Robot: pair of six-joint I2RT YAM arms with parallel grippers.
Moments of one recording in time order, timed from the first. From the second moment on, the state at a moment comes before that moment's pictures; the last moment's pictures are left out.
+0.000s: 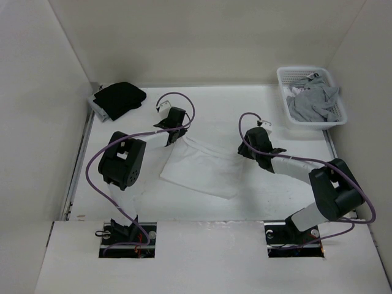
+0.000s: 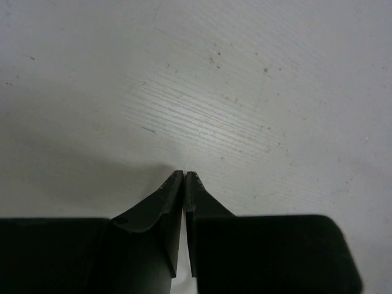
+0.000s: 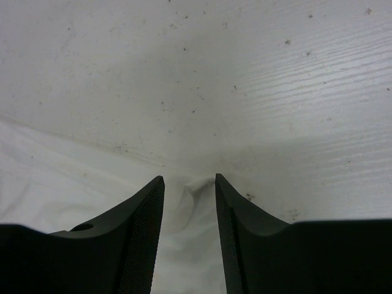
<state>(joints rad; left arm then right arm) -0.45 1.92 1.17 -0.02 -0.35 -0.83 0.46 1.50 0.71 0.09 0.24 0.69</state>
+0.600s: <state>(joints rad) -0.45 1.76 1.03 0.01 -0.34 -0.83 0.50 1.36 0.69 0.06 0.33 0.69</state>
